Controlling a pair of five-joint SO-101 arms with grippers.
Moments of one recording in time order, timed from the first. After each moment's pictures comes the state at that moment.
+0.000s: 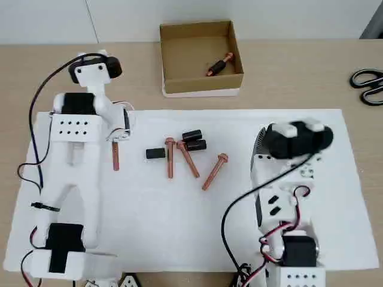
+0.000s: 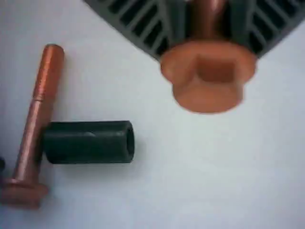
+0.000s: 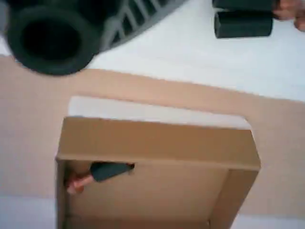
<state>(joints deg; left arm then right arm) -0.7 -2.5 1.0 90.1 15.7 -3.3 -89.5 74.1 36.4 -1.2</state>
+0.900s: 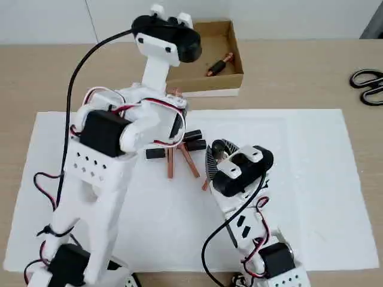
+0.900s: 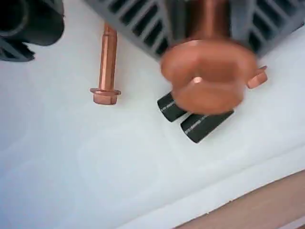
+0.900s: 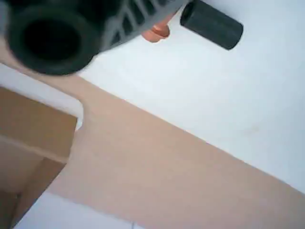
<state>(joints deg) 21.7 -13.7 -15.4 89.9 6.6 -25.2 -103.2 90.9 29.6 3.6</state>
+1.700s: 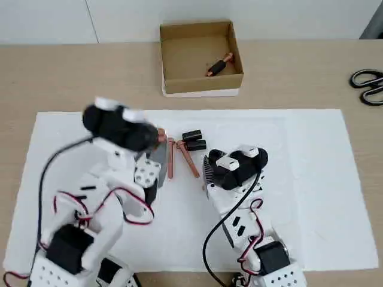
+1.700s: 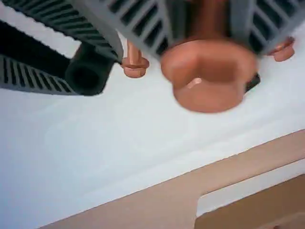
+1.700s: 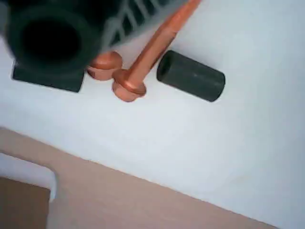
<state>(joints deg) 25.0 -73.2 49.2 60.2 8.8 -25.7 -103.1 96.0 31.5 -2.2</state>
